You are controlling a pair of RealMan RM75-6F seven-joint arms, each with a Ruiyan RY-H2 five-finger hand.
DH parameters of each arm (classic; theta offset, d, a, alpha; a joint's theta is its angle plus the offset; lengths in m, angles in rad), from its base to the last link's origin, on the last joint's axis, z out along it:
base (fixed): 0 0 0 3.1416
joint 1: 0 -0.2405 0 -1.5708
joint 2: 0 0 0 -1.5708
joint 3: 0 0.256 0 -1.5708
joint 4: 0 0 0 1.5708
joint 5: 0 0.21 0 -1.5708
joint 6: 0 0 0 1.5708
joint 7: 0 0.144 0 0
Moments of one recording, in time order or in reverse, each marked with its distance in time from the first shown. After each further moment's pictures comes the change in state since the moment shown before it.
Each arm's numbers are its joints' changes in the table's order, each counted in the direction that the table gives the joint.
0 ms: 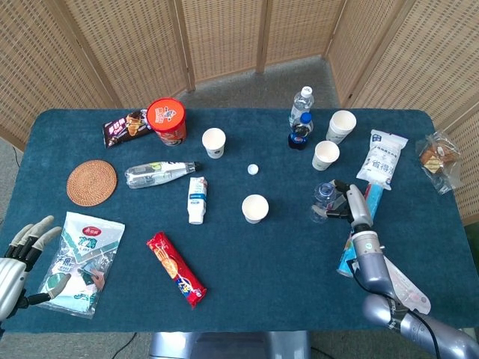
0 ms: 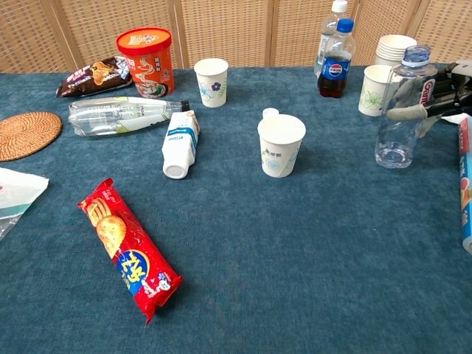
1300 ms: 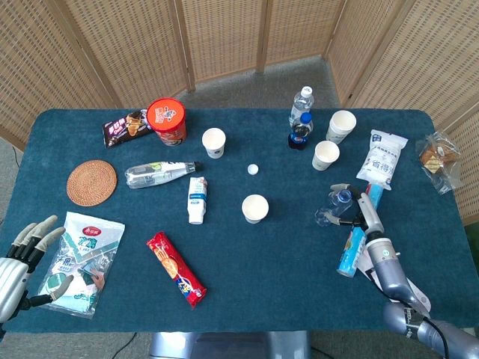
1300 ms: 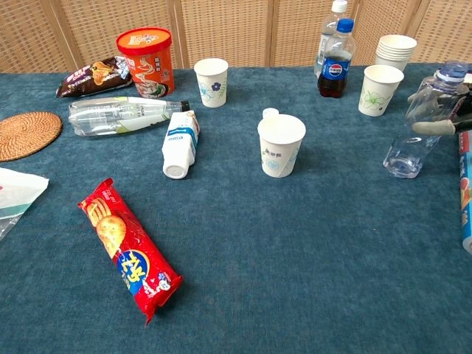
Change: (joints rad) left arm -0.001 -0.013 -0.001 -0.018 0.032 0.018 0.016; right arm 0.050 -0.048 -0.082 0.121 -0.230 -0.056 0.368
